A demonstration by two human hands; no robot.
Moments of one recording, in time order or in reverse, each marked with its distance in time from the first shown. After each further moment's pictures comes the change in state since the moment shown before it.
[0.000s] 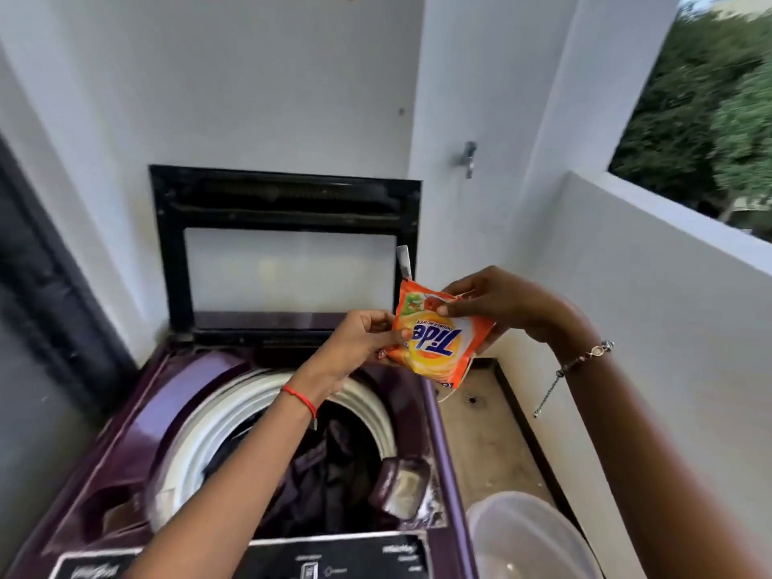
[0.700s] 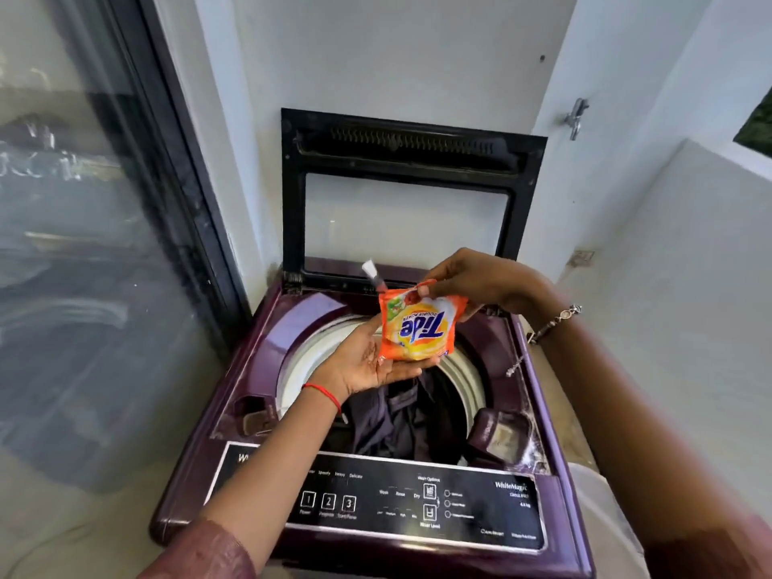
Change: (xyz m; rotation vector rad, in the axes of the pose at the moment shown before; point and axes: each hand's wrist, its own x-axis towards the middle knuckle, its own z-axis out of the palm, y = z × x) left_hand -0.093 -0.059 -0.128 -0.822 -0.163 -0.516; right_hand 0.046 -0.090 0.144 -0.185 -0.233 -0.132
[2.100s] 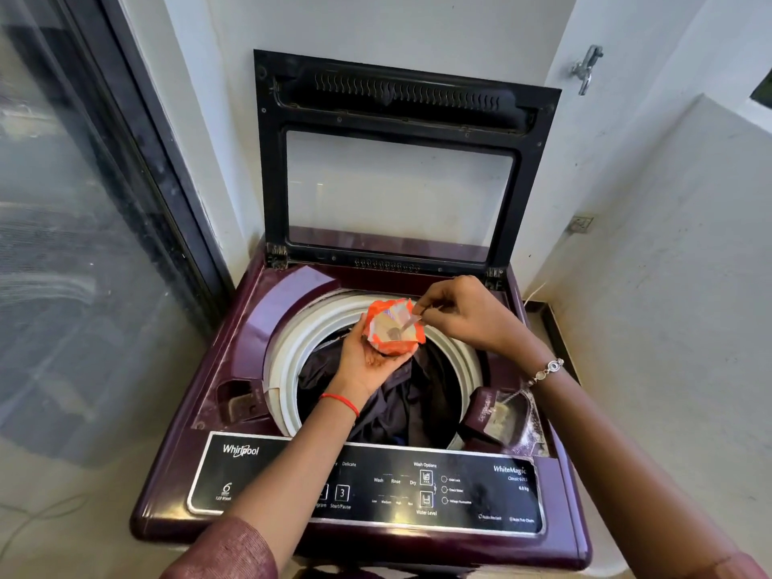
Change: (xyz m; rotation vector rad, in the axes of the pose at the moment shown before) left_hand 0.048 -0.035 -0.031 -0.382 0.367 0.360; right_hand 0.019 0.054 0.057 -0.102 0.300 -0.219
